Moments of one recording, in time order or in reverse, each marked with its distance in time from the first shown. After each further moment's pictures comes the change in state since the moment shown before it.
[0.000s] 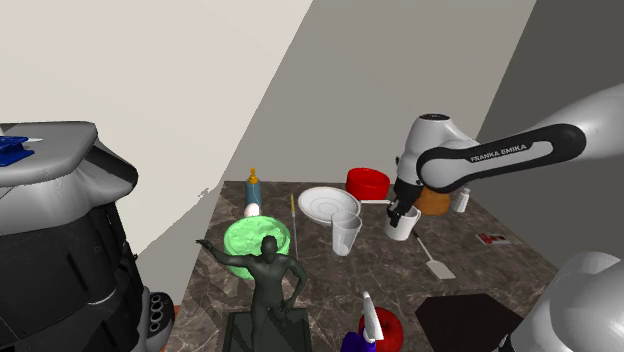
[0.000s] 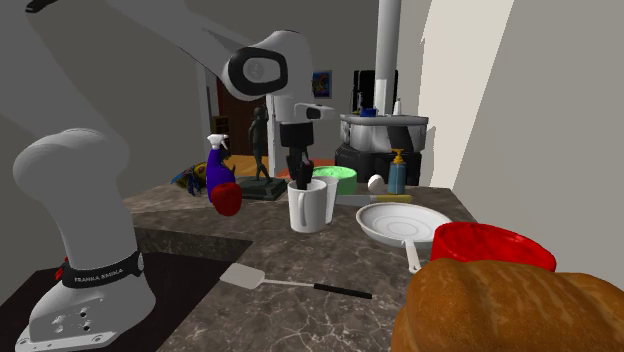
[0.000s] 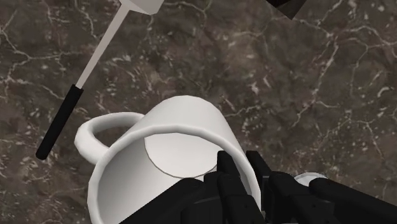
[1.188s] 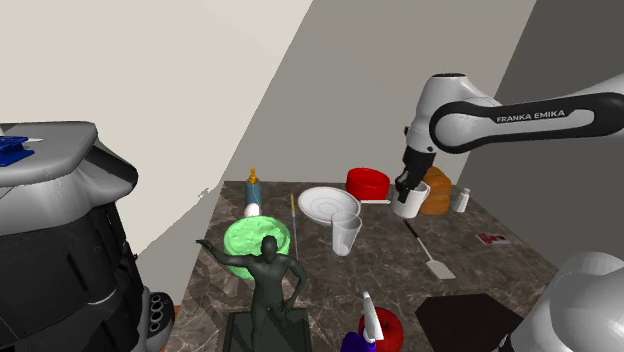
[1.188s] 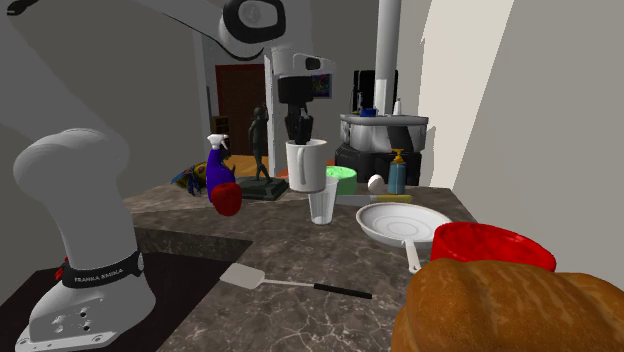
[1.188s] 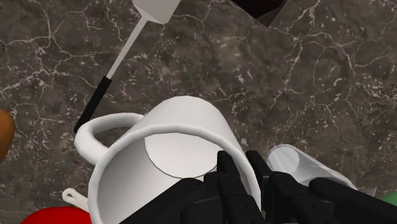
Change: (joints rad) arm 0.004 -0.100 0.003 0.168 0.011 -0.268 -0.012
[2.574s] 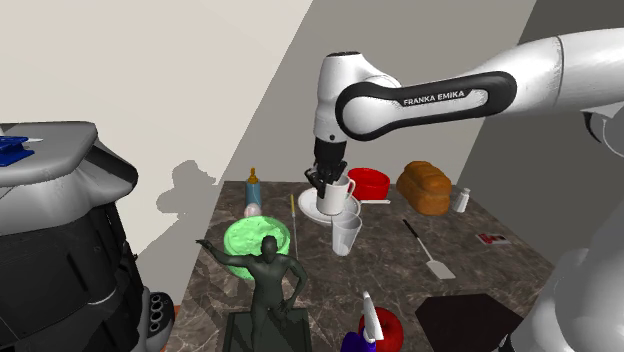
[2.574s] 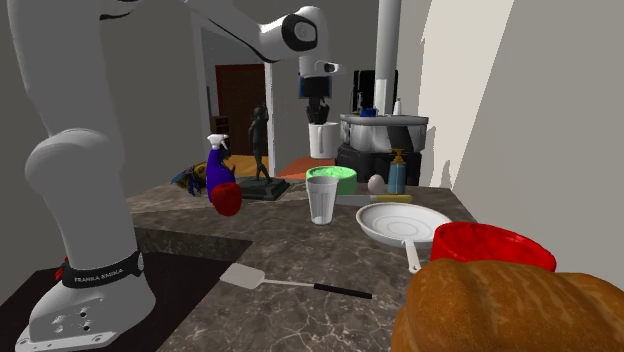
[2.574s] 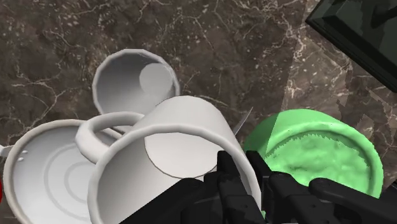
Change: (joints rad) arm 0.139 0.509 0.254 0.571 -0.012 -0.086 0.390
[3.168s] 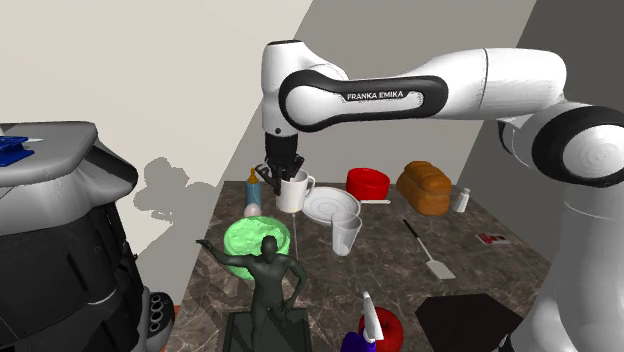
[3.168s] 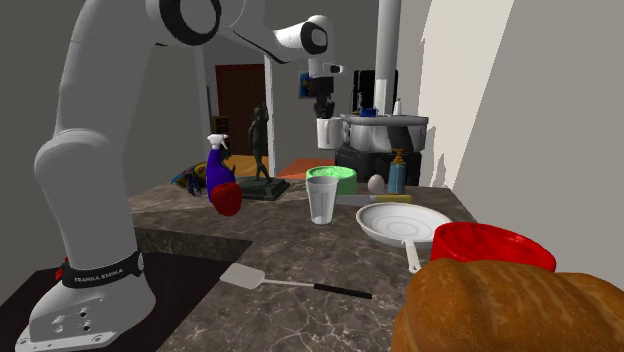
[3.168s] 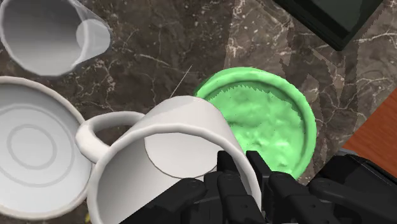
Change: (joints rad) arm 0.113 0.341 0.050 0.470 -0.099 -0.153 0.152
